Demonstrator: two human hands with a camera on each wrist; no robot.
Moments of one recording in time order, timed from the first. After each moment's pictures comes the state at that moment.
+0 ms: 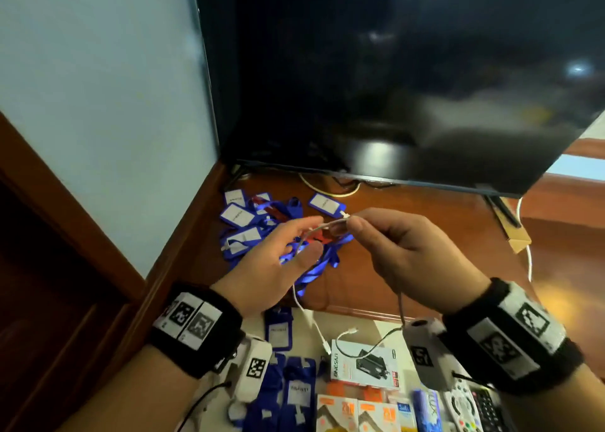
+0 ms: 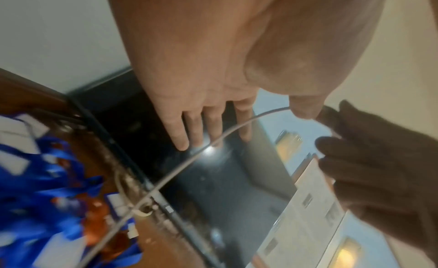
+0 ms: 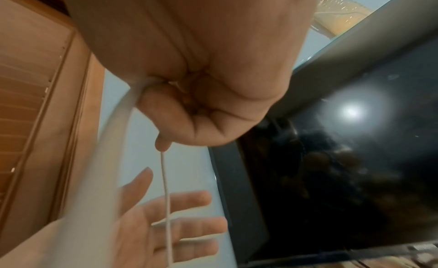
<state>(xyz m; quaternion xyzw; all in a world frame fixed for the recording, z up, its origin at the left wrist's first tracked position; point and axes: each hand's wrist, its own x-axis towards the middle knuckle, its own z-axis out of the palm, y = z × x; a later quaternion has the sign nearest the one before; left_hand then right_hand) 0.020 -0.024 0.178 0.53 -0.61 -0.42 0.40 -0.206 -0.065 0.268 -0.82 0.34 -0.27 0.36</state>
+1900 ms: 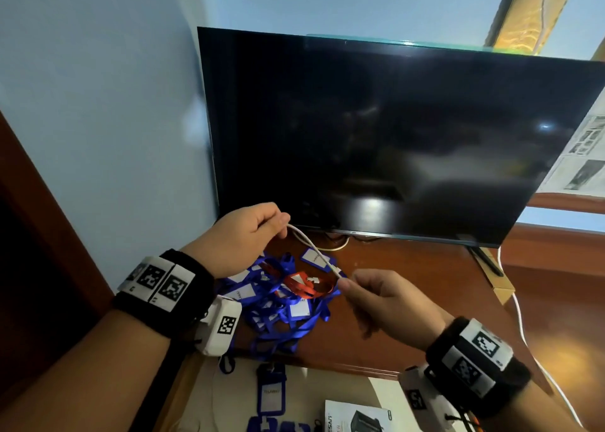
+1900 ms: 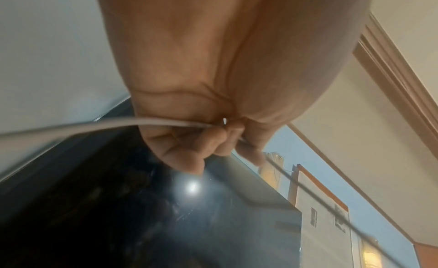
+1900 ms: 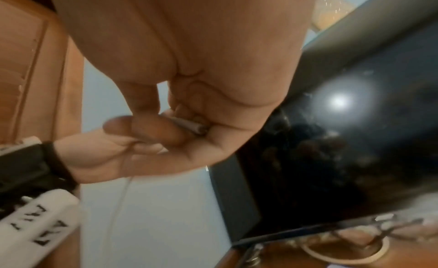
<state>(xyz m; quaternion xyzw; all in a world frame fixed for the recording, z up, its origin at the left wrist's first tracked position) 0.049 -0.062 0.306 0.60 -0.71 -0.18 0.32 -0.230 -0.078 0.269 -0.79 0.38 -0.21 0.44</state>
